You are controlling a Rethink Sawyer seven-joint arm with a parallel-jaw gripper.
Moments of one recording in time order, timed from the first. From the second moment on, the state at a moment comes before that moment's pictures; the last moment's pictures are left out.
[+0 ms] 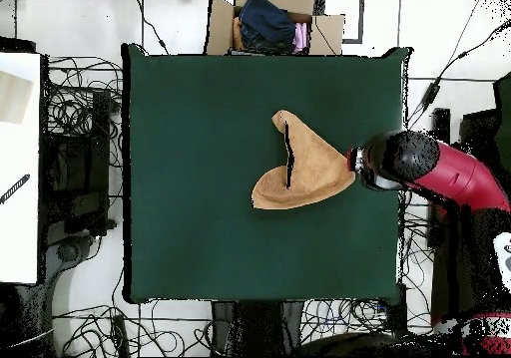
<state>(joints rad) -0.65 -0.53 0.14 1.35 -0.23 0.82 1.38</state>
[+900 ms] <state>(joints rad) -0.65 -0.59 0.14 1.42 -0.23 0.82 1.38</state>
